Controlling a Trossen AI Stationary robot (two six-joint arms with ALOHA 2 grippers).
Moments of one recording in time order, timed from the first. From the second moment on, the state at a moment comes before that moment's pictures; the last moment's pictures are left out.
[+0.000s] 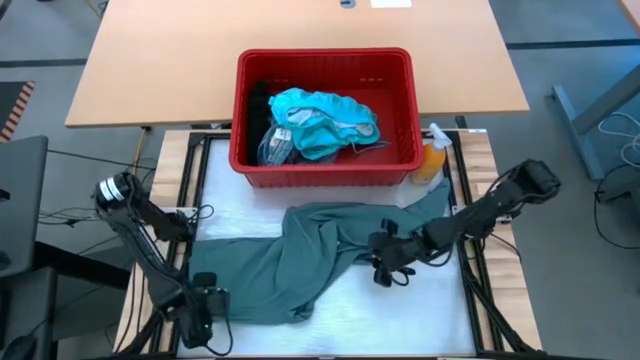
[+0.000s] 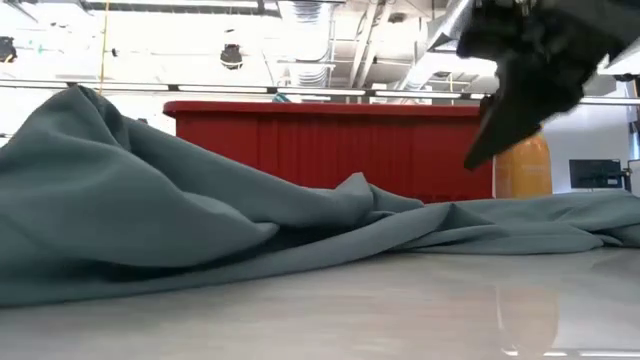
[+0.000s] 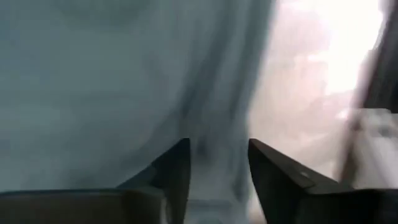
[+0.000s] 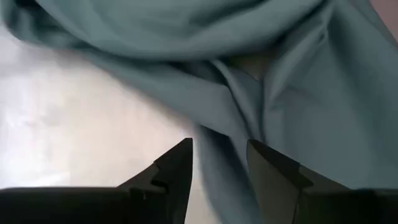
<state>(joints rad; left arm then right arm) -1.03 1.51 0.93 -0.76 0.01 -1.10 0.42 1.40 0.74 -0.23 0.36 0.55</state>
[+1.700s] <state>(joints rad) -0.70 1.60 0.94 -0.68 -0.54 -0.85 0.33 1.39 0.81 -0.56 0.26 0.44</state>
